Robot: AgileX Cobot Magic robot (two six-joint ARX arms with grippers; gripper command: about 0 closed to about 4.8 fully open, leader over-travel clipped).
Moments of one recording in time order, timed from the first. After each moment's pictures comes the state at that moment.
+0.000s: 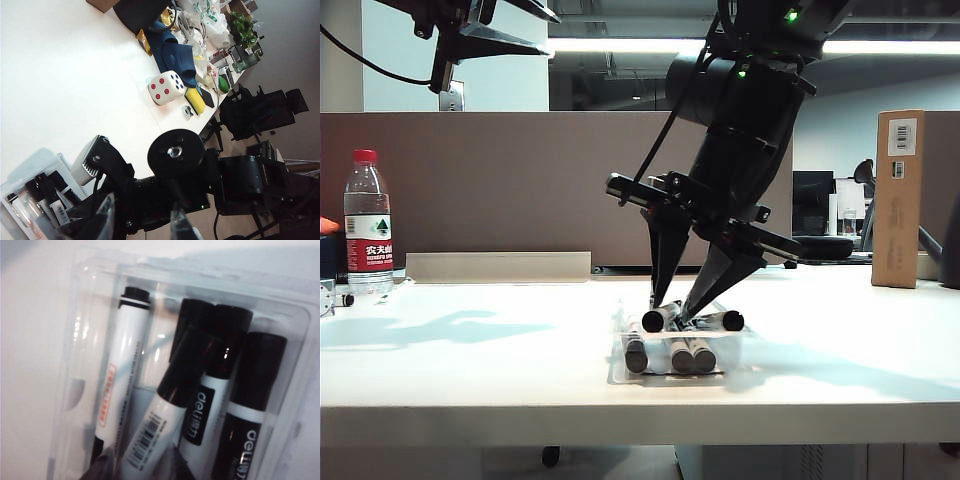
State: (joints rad) left arm -0.16 1.53 1.39 -0.40 1.03 -0.40; right arm 0.61 1.86 1.33 -0.60 -0.20 0.41
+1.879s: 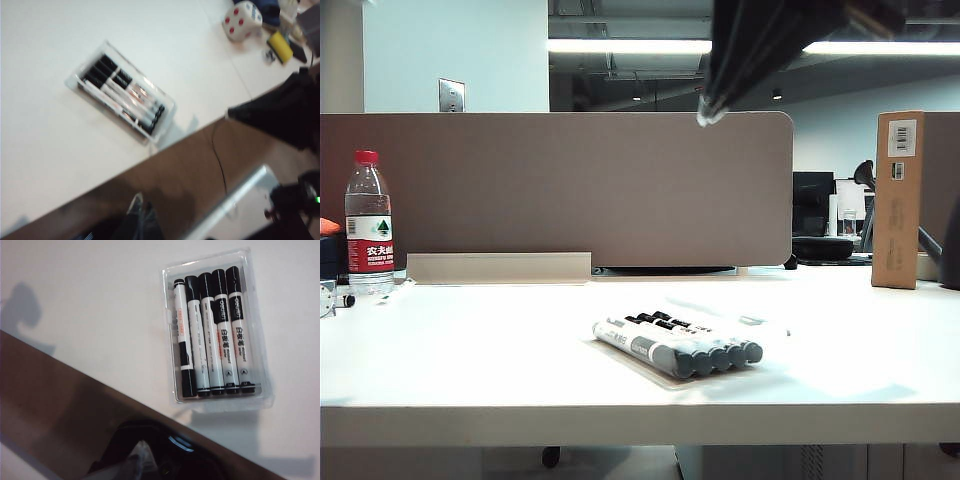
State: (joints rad) left arm -0.16 0.78 0.96 -0.89 0.67 -0.15; right arm 0.88 1.24 1.14 -0.77 0.07 0.46
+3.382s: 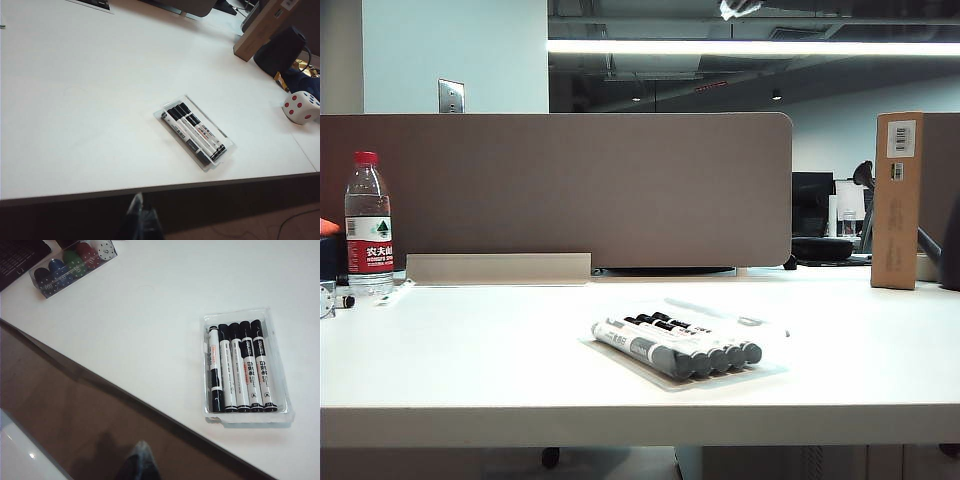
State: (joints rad) left arm -0.16 0.00 0.78 -1.10 0.27 -0.33; right arm 1.17 0.85 0.81 -0.51 0.33 0.50
